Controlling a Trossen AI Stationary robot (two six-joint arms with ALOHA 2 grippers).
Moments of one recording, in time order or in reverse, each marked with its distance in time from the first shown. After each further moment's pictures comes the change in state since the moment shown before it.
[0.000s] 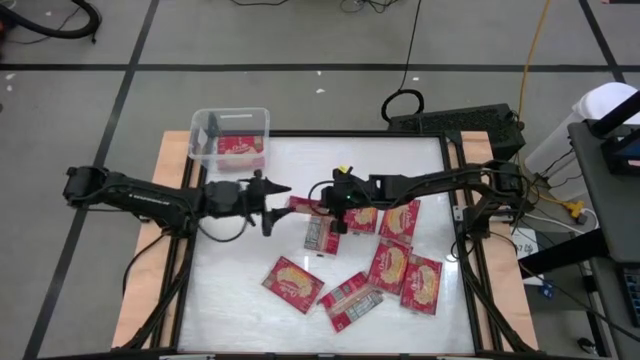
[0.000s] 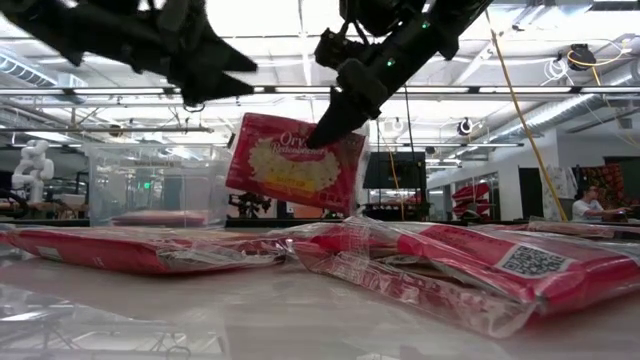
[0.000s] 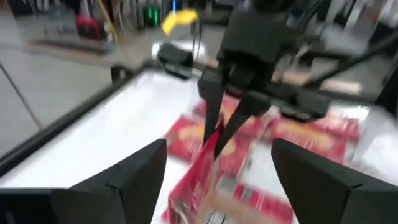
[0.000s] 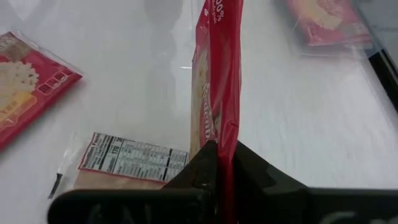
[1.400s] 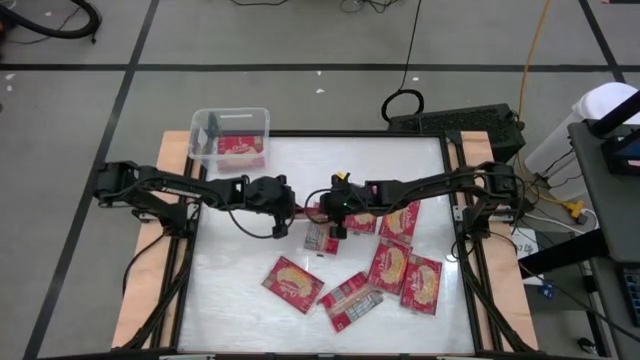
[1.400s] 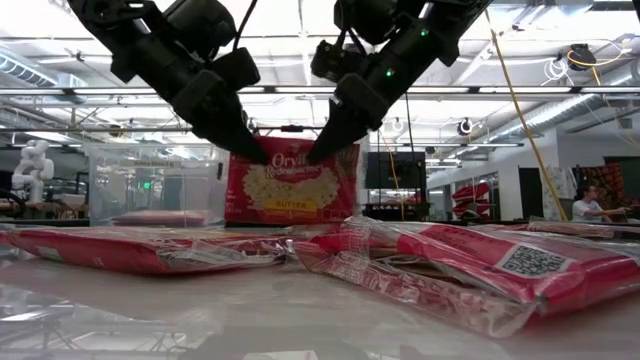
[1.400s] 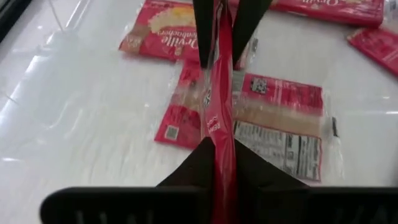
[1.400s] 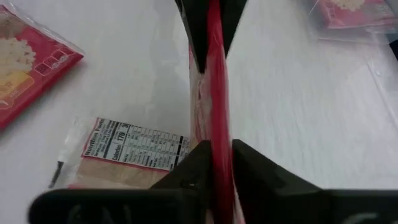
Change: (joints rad) left arm 0.103 0.303 0.202 -0.345 0.230 0.184; right arm 0.025 0.028 0.000 -0.016 0.020 0.018
